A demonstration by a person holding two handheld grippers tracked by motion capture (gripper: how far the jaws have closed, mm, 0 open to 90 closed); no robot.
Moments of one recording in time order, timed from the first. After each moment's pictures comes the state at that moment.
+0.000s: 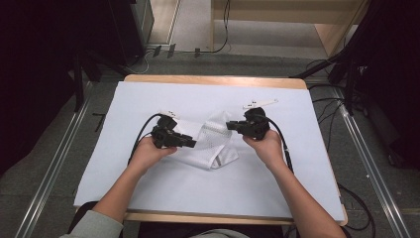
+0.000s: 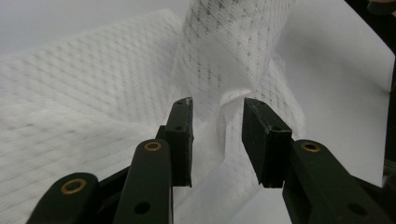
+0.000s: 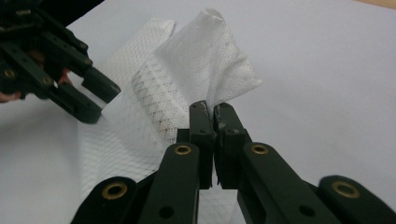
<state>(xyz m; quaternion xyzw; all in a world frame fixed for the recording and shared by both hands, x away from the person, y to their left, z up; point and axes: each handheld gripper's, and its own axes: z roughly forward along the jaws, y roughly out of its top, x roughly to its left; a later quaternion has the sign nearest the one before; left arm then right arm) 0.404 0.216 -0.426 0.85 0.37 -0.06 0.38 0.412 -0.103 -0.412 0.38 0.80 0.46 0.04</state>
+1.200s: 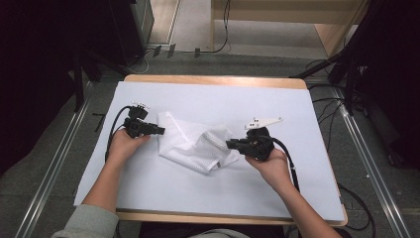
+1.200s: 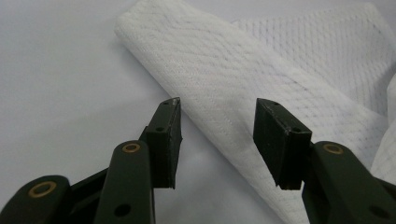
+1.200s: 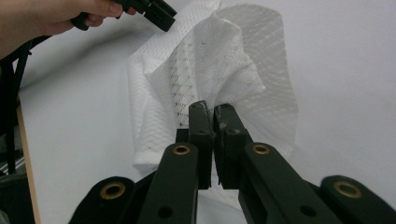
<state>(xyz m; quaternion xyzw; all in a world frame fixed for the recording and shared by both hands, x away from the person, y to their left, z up) 0.439 0.298 -0.444 0.81 0.49 0.03 0.31 0.347 -0.105 -0.407 0.35 0.81 0.46 0.03</state>
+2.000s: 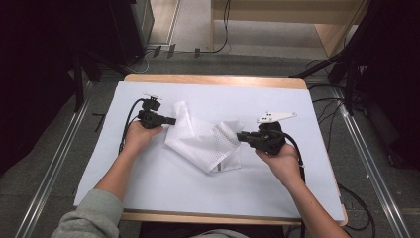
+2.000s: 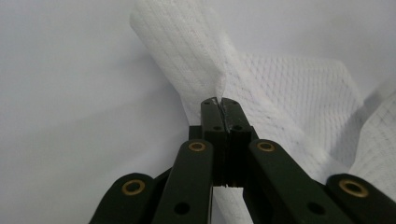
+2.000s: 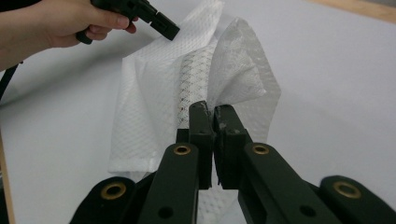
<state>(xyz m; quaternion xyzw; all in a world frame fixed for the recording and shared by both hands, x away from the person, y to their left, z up) 0.477 0.260 -0.439 0.80 0.49 0.00 0.36 0.357 -0.133 -0.391 0.36 0.80 0.47 0.07</state>
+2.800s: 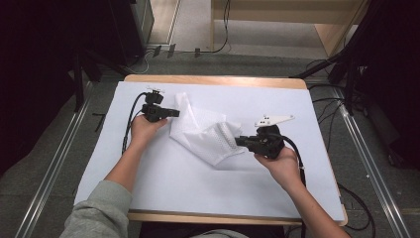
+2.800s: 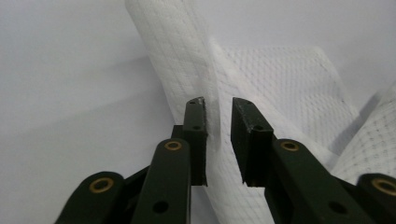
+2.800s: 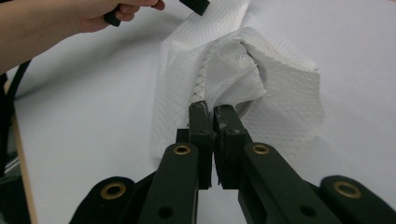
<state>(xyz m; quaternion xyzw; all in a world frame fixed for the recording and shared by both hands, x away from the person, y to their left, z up) 0.487 0.254 -0.435 0.78 0.50 0.03 0.37 0.346 -0.127 -0.395 0.35 0.81 0.47 0.04</state>
